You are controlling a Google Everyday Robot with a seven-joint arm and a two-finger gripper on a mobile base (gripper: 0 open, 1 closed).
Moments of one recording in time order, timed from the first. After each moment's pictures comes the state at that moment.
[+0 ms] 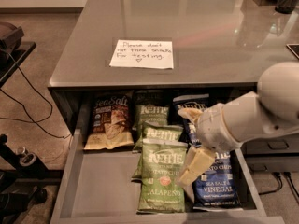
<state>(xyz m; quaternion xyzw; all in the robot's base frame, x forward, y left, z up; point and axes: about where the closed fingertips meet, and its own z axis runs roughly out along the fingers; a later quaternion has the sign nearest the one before) 0.407 -0.070 0.792 -0.62 0.70 0.22 0.28</state>
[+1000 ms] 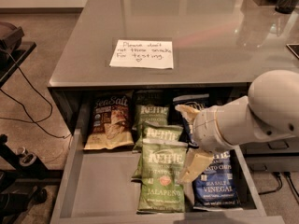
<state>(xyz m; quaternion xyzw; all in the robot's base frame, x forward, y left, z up) 0.420 -0.072 0.781 -0.68 0.66 0.12 0.30</state>
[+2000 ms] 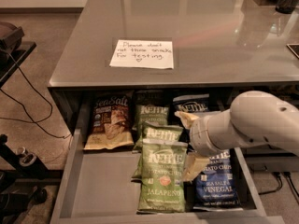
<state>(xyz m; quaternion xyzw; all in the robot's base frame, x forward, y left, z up) 0.452 -0.088 0.719 -0.72 0.63 0.06 0.29</state>
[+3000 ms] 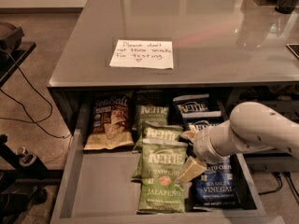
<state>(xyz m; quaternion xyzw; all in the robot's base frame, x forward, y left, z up) 0.453 -0.104 0.650 -0.61 0.73 0.16 0.25</state>
